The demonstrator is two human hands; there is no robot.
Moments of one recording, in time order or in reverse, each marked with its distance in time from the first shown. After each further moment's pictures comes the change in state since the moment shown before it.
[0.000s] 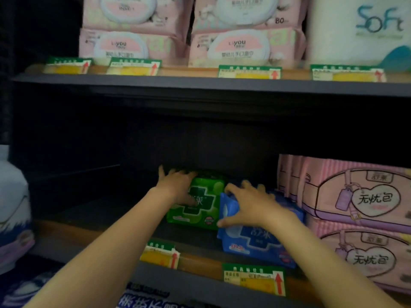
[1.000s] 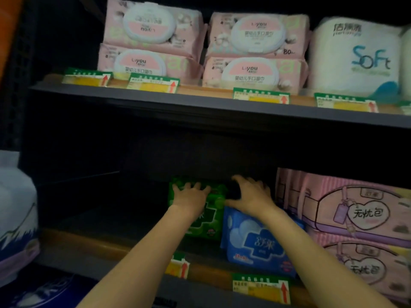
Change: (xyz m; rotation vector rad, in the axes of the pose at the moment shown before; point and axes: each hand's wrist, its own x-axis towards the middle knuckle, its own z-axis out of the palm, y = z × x) left_hand 0.000 0.022 0.008 -0.007 0.044 0.000; right_hand 0.029 -0.012 -0.018 0.181 0.185 0.142
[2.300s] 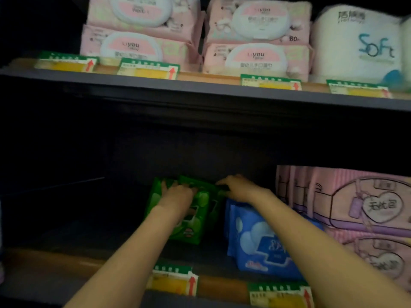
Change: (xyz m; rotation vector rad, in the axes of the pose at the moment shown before) left_hand 0.021 -0.036 0.013 0.020 0.000 0.096; right_hand 0.064 -0.008 0.017 -0.081 -0.084 -0.161
